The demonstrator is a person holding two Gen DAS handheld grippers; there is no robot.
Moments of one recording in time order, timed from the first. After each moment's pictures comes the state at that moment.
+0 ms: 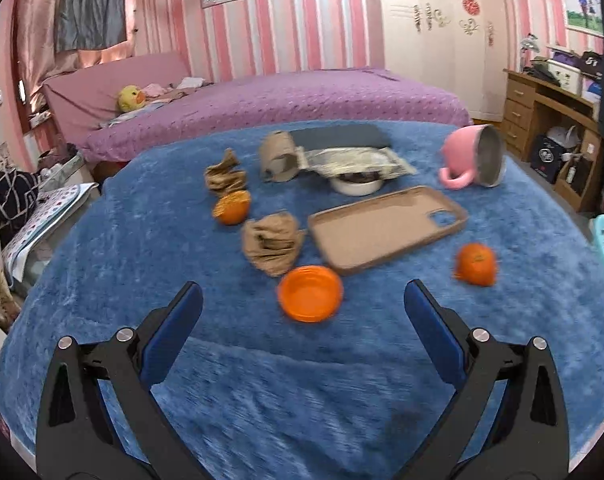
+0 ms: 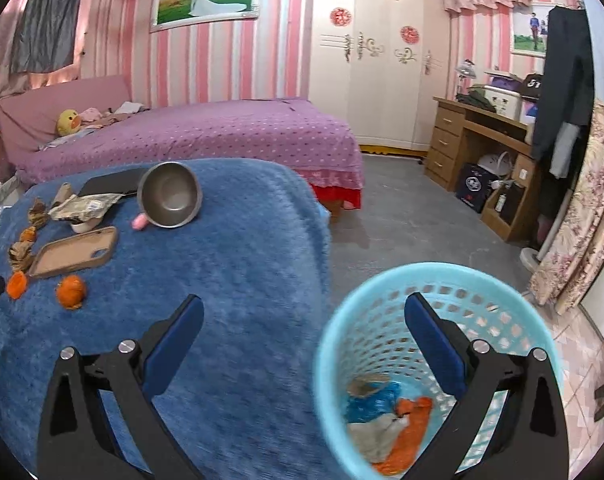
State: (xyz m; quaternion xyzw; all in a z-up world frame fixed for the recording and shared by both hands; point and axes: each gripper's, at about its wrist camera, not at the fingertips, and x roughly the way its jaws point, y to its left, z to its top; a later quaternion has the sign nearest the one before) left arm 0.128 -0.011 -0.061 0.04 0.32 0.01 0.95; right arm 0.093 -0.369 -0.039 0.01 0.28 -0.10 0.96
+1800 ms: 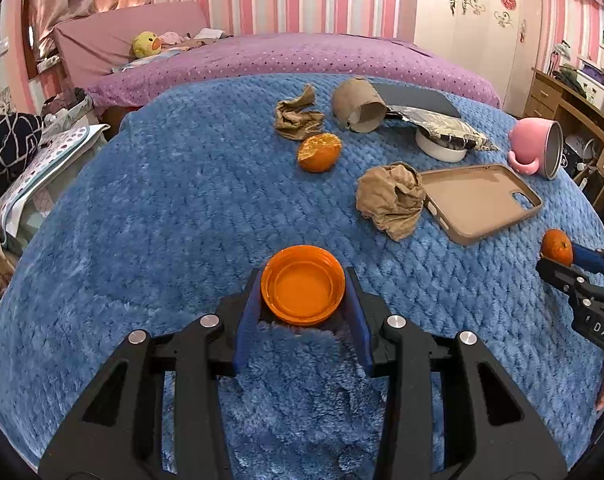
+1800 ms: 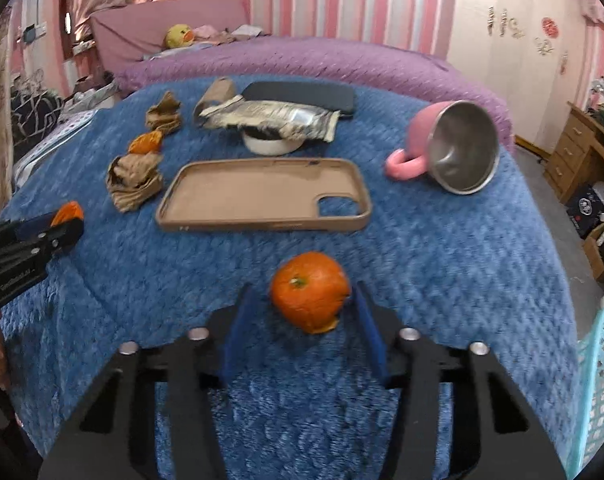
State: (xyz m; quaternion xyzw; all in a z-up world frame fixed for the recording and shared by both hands) left arm 0.156 0.073 -0.087 -0.01 0.38 0.02 0.92; right arm 0.171 -0.173 -0.082 -0.05 0.39 0.11 0.91
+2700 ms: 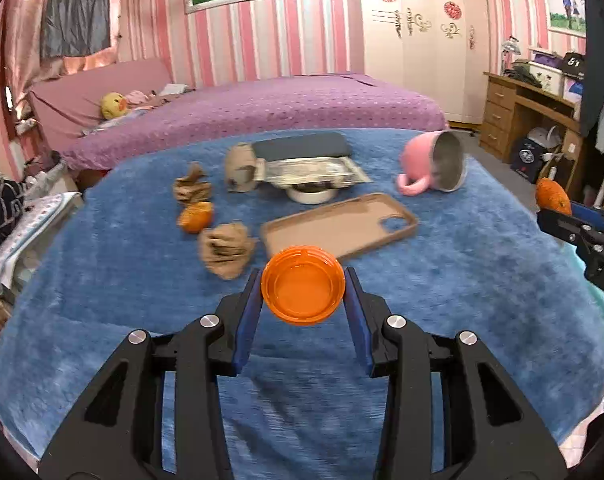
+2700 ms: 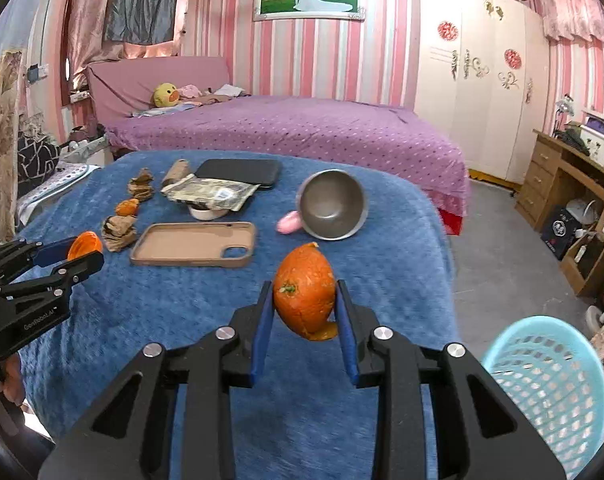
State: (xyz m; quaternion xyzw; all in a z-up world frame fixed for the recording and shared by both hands) left arm 0.110 -0.049 -0.047 0.04 0.30 -0.04 0.95; right arm 0.108 -0.282 -0.022 -0.04 0.28 0.07 0.96
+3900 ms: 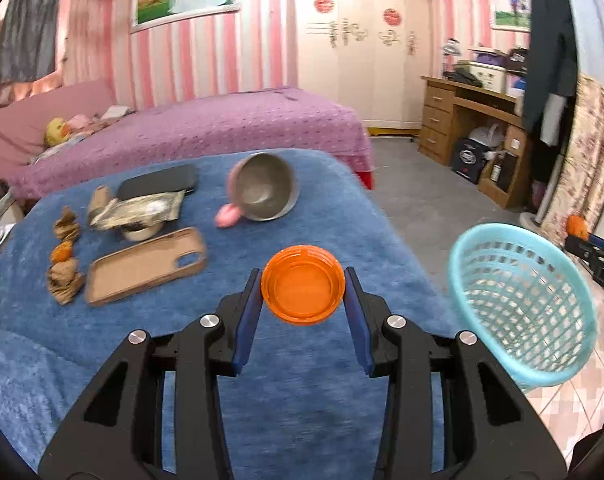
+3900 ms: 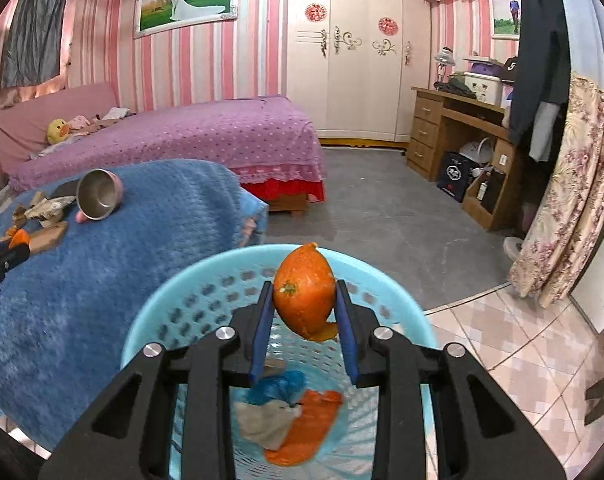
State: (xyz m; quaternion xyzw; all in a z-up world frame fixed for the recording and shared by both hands) left arm 0.086 -0.226 -0.037 0.05 0.27 -0.13 0.95; right arm 0.037 -0.525 -0.038 0.03 0.28 -0.11 0.95
